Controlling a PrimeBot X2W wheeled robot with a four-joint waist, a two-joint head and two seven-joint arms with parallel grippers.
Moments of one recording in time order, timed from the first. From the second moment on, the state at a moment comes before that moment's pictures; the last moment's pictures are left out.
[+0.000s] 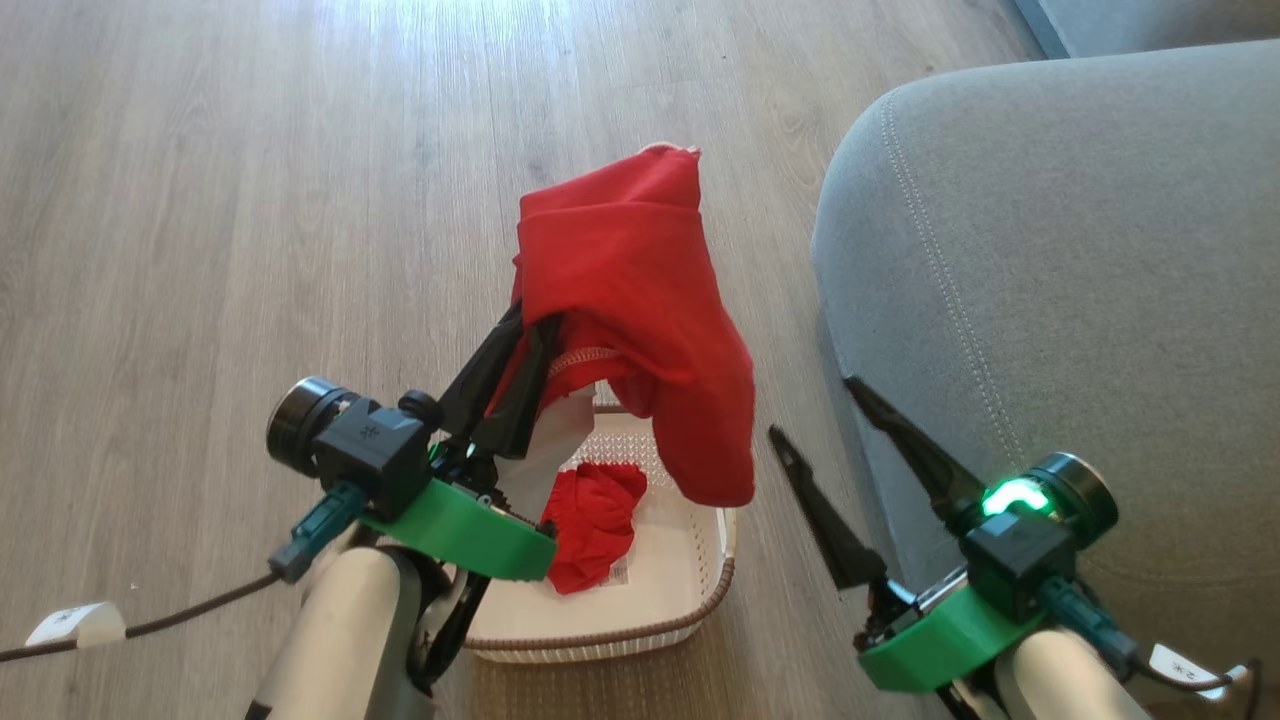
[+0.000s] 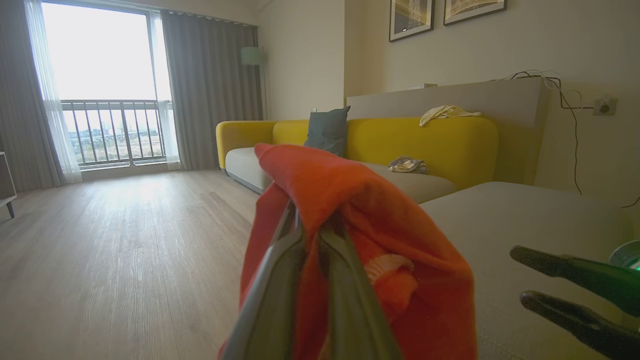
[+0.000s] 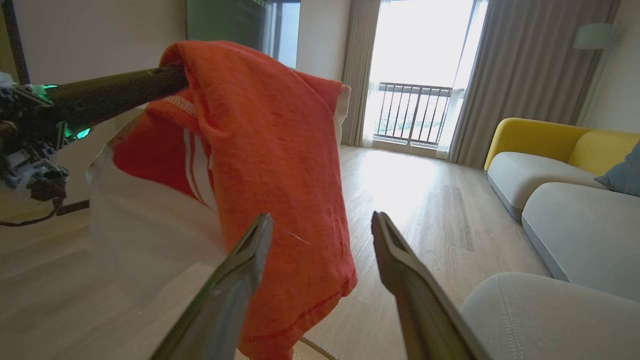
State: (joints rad) left arm -0.23 0.05 -0.32 0.00 -0.20 -0.12 -0.26; right arm -0.07 -0.20 0.38 -0.03 0.13 0.13 -0.26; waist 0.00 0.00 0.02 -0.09
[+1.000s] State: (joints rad) left arm -0.23 0.05 -0.49 0.05 -0.20 -0.13 -0.26; right arm -0.16 -0.26 0.50 0.04 0.14 0.13 -0.26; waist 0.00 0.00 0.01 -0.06
